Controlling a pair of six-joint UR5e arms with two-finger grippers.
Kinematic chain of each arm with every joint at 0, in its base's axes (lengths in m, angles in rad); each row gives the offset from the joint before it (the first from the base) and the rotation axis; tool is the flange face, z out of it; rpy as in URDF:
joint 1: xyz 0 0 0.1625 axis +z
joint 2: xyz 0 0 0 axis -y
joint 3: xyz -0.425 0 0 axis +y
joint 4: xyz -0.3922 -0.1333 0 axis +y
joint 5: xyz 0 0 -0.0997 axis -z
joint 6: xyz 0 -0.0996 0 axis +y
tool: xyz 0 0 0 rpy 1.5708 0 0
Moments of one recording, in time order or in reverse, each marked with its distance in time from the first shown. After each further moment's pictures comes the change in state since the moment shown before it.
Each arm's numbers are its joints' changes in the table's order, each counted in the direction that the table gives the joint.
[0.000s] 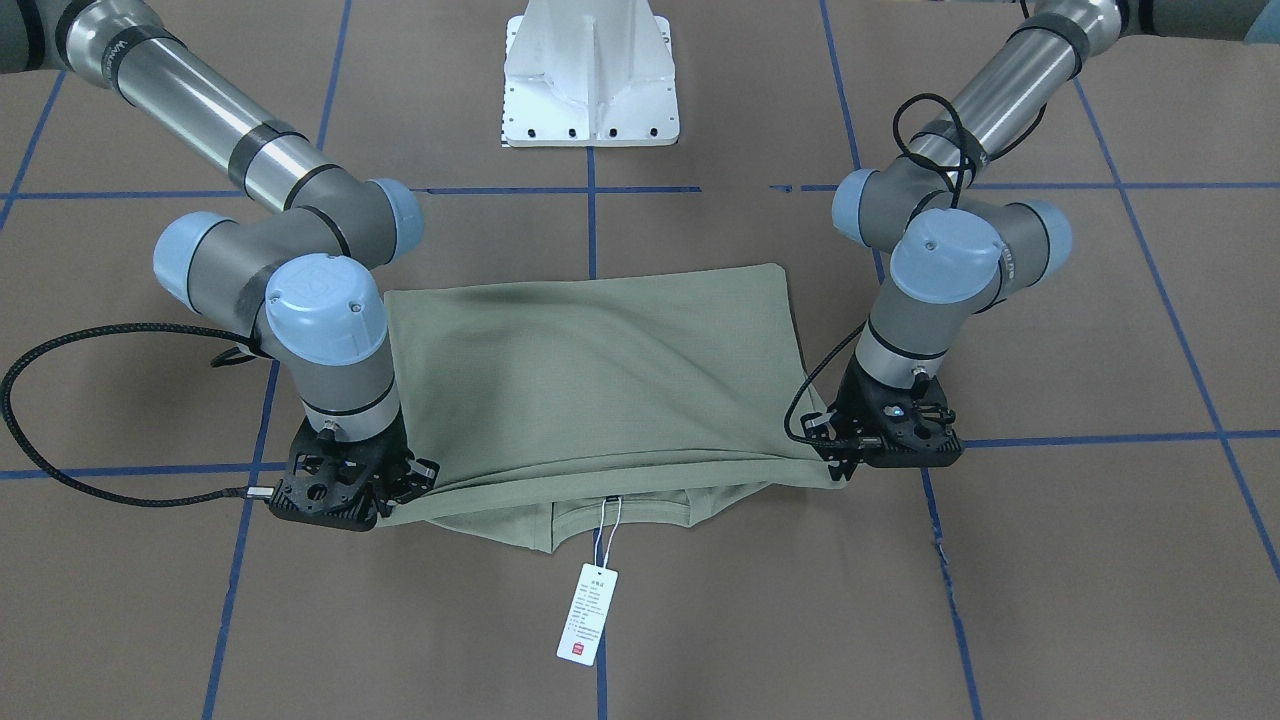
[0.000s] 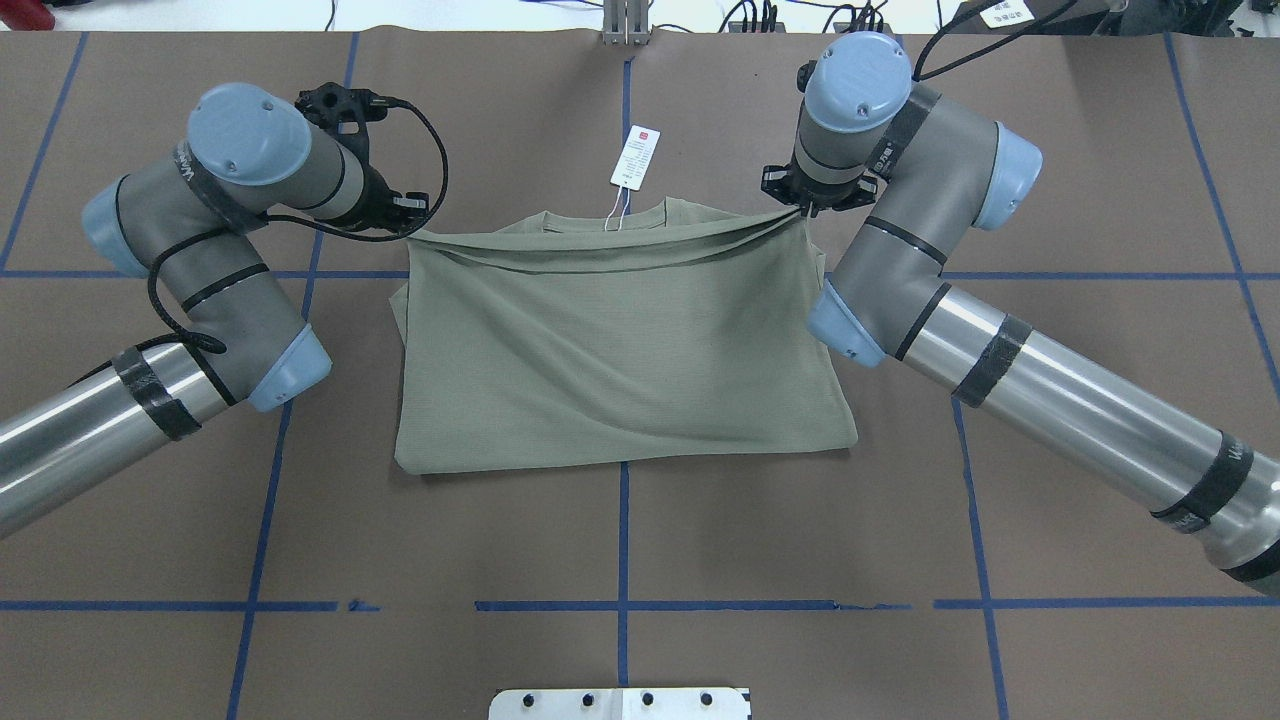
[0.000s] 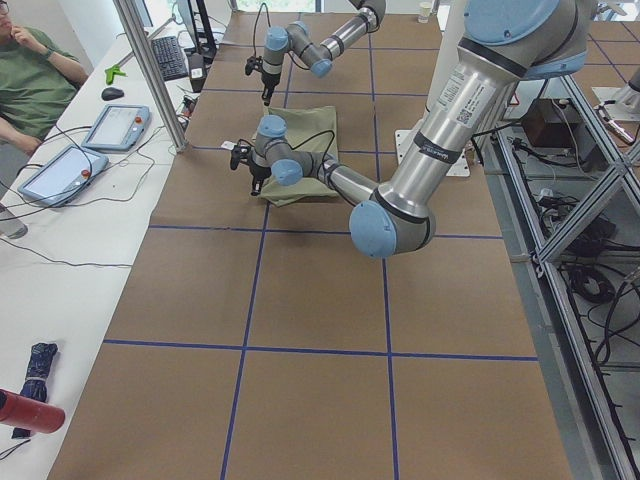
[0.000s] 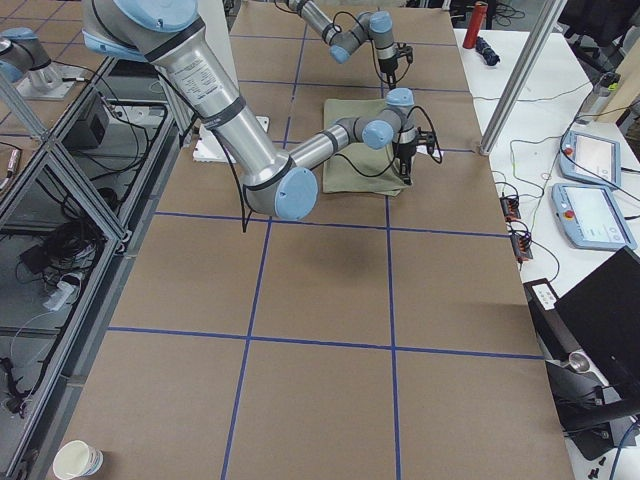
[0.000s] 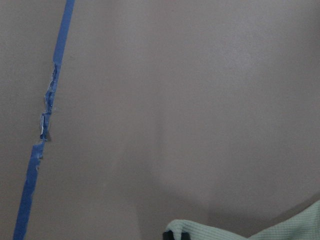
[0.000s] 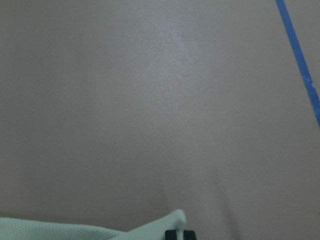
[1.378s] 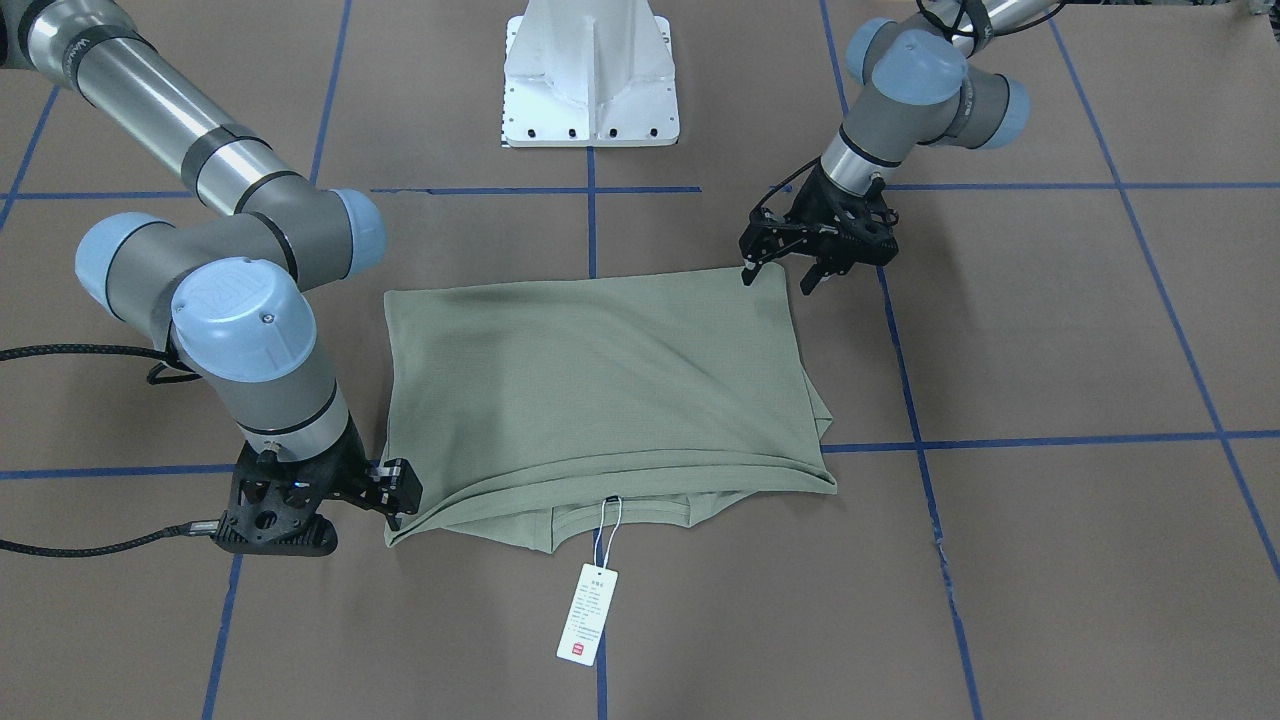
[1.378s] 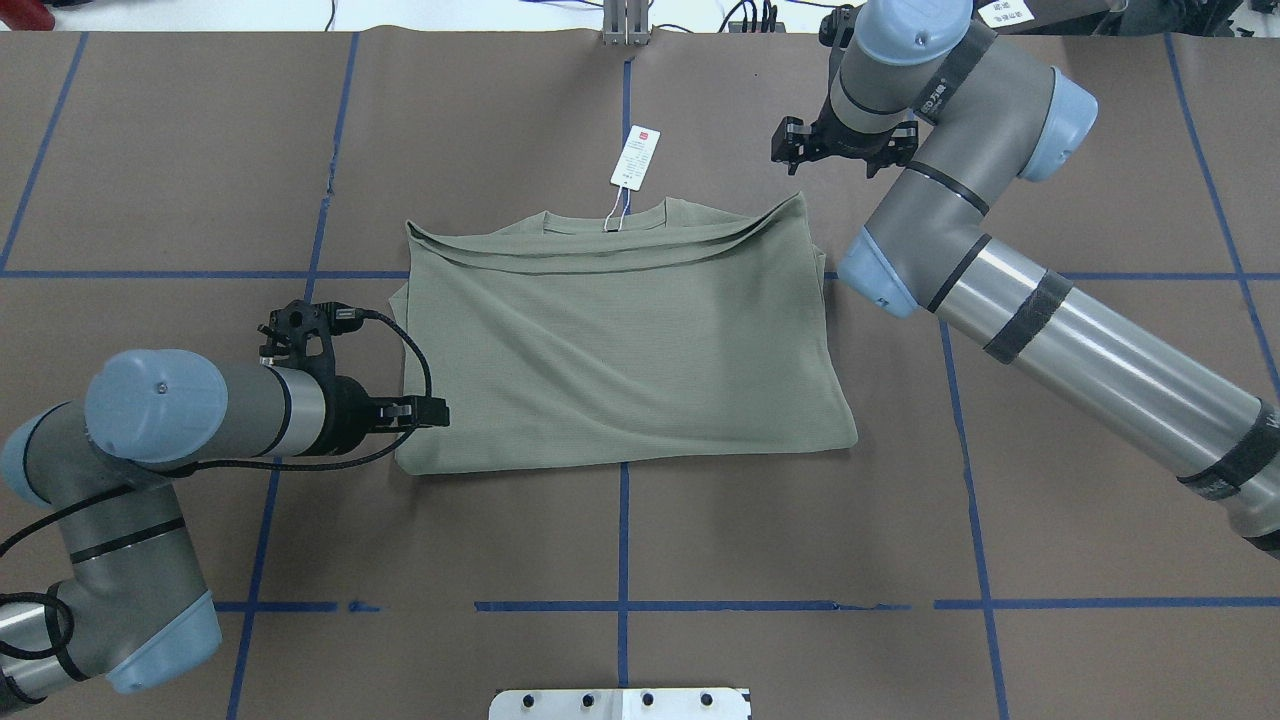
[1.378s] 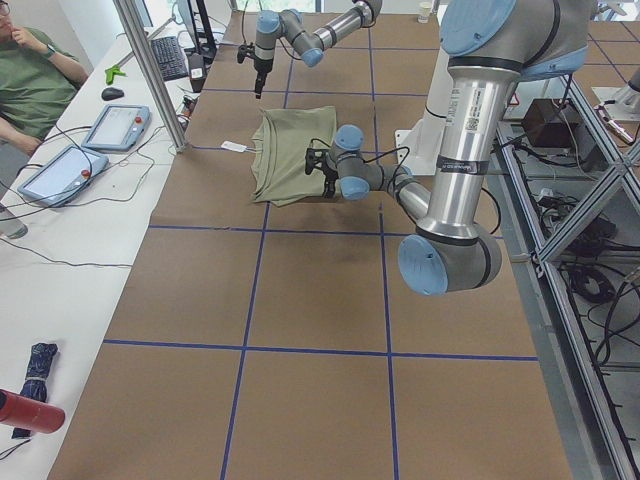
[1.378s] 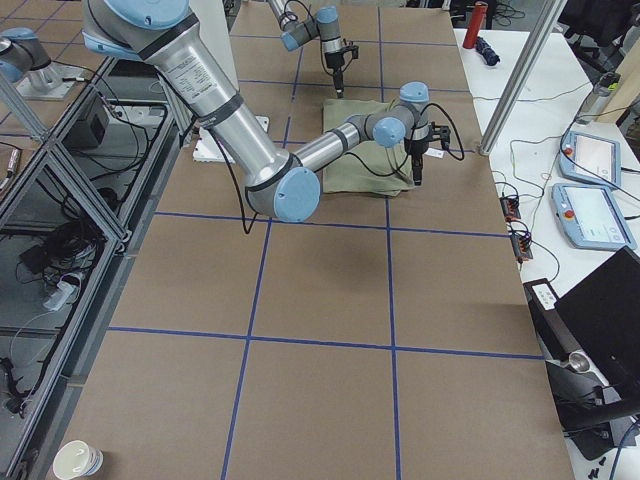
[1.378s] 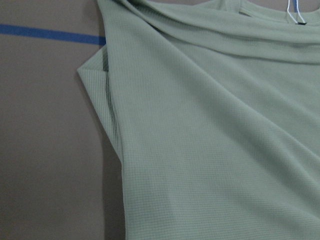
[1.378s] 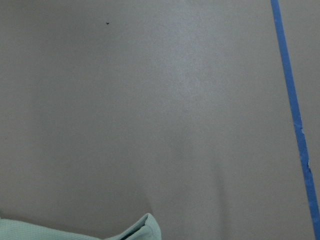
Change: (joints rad) left arm 0.314 0.378 0.439 0.171 0.090 0.319; right arm 0.079 -0.002 -0.015 -0.011 0.093 0.153
